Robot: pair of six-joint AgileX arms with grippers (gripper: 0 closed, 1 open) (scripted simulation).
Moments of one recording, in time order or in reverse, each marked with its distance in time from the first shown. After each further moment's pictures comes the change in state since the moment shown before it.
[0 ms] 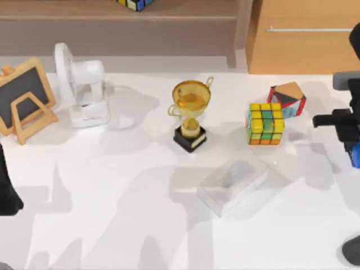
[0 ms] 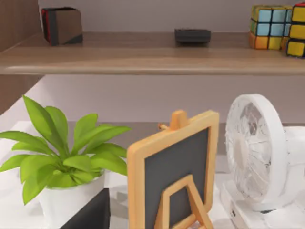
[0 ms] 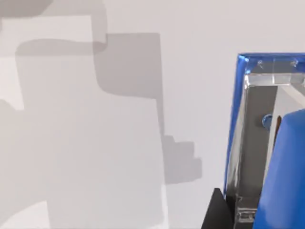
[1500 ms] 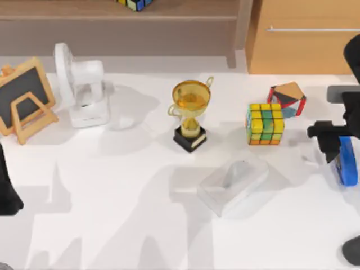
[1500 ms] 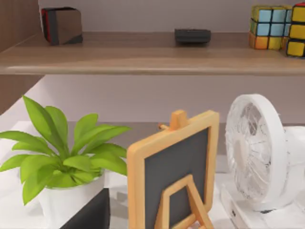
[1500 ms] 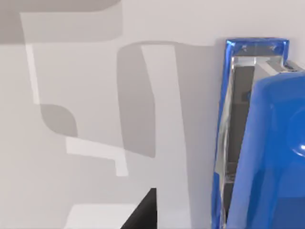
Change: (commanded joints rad) left arm 0.000 0.000 0.000 0.000 0.000 0.000; right arm 0.002 0.045 -0.038 0.047 -0.046 0.008
